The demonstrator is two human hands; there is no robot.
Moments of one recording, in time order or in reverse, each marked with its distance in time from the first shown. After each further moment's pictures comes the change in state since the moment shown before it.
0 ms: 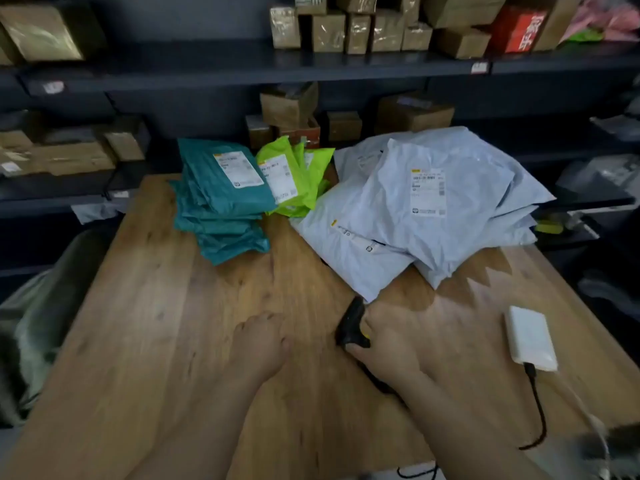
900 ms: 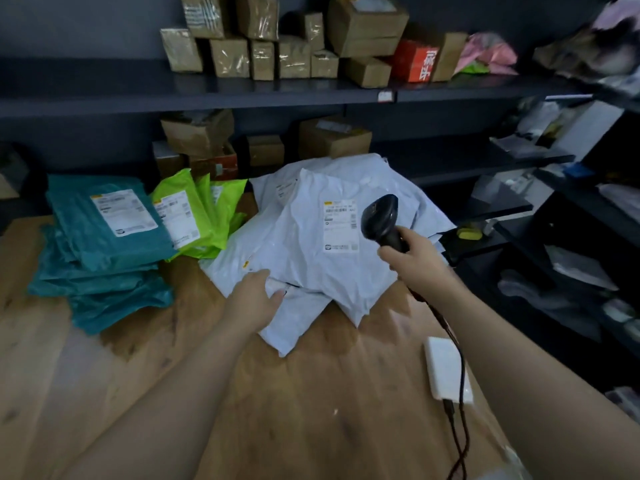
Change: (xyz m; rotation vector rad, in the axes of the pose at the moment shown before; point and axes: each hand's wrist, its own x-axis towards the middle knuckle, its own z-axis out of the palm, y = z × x) left_hand 0.145 0.141 -0.050 -0.460 0.058 0.094; right_hand 0.060 0.015 -0.256 0.354 0.333 -0.085
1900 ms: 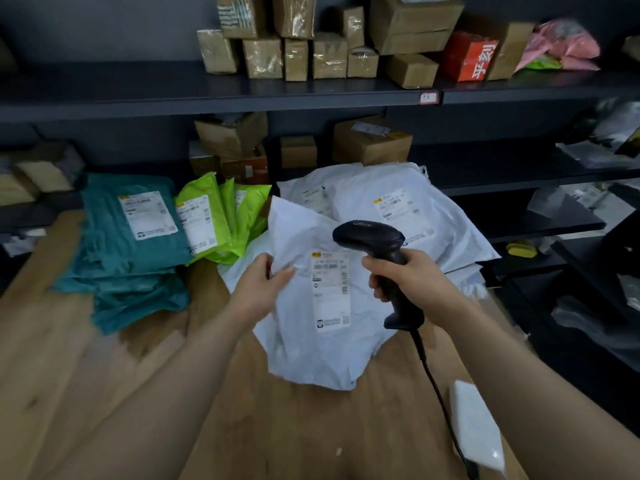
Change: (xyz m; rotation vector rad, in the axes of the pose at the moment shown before) left_hand 0.035 0.028 -0.024 -0.689 0.122 -0.133; right_hand 0.047 -0.009 0.010 0.384 -0.351 0.092
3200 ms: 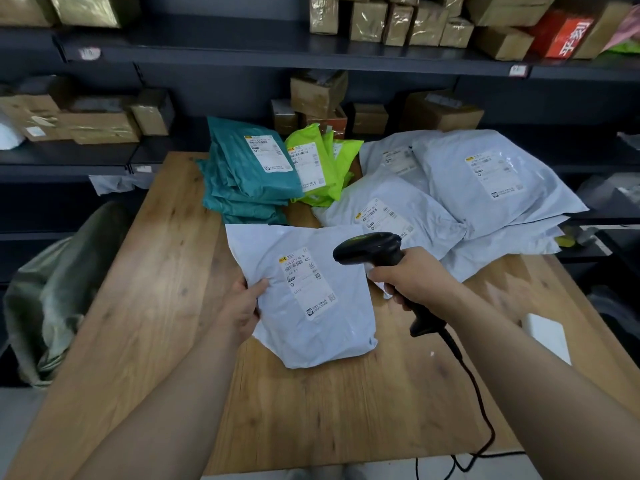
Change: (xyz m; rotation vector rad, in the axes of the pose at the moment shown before) left_hand -0.134 -0.147 -0.191 -0.701 0.155 -0.330; right_hand -0.104 -0.004 0.213 -0.371 -0.037 0.186
